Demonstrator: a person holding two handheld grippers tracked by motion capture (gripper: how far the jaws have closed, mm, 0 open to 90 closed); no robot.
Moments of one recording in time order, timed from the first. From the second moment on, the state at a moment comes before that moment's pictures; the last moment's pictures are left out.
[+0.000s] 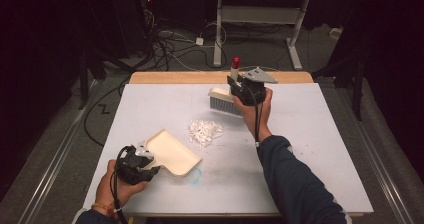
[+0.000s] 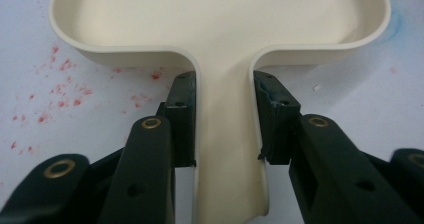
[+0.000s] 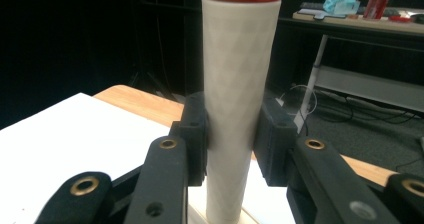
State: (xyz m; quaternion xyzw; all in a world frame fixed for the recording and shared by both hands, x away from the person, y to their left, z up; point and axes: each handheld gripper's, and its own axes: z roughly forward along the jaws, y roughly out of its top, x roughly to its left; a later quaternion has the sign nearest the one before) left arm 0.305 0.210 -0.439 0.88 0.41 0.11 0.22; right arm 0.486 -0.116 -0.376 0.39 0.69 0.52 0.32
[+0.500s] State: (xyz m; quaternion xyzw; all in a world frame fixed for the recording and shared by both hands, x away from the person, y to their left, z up) left arm 0.309 0.203 -0.441 0.88 0.41 0.10 0.22; right arm 0.463 -0.087 -0.389 0.36 0.72 0.52 0.30
